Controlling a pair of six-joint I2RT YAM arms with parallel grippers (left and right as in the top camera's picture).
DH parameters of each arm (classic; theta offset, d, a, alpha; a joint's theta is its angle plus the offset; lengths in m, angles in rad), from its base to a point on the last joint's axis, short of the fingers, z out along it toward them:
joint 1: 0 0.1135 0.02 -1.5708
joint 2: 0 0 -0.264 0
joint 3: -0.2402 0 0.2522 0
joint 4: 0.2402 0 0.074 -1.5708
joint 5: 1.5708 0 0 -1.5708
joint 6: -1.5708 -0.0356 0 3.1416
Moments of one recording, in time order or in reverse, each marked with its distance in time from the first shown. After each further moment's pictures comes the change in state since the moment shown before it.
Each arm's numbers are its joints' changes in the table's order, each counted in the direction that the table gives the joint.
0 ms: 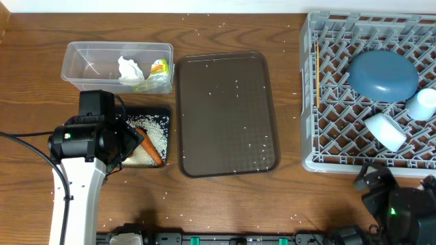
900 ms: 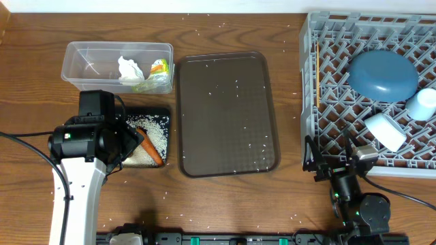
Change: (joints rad) left arm 0.000 0.000 0.000 0.000 0.000 0.000; right arm -0.084 -0.364 0.936 -1.355 -0.462 0.796
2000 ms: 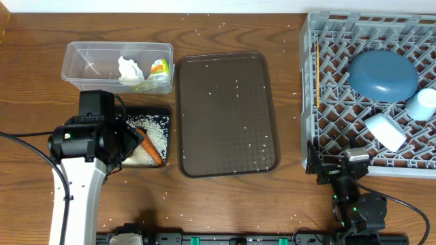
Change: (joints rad) left arm 0.000 0.000 0.000 0.000 0.000 0.000; right arm -0.080 -0.072 0.050 0.133 -0.005 0.226
